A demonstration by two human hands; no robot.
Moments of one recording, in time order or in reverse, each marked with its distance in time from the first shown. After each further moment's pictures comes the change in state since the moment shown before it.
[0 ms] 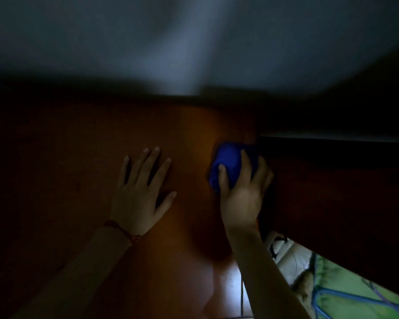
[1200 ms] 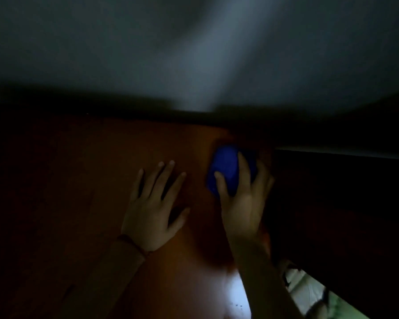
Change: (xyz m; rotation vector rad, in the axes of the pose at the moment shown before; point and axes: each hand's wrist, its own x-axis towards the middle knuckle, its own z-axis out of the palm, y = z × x) left_hand 0.014 -0.004 -0.001 -0.029 0.000 -0.008; right_hand 0.022 -0.019 0.015 0.035 -0.053 -0.090
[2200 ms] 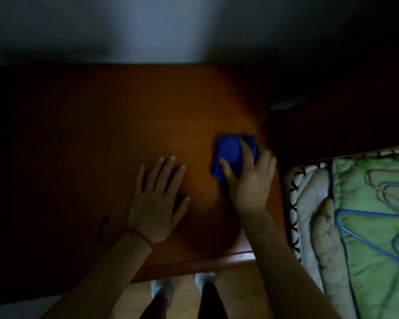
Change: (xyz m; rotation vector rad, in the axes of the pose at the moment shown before) left_hand -0.113 0.003 0.006 0.029 -0.055 0.091; right_hand -0.111 0.007 -0.013 -0.124 0.080 0.015
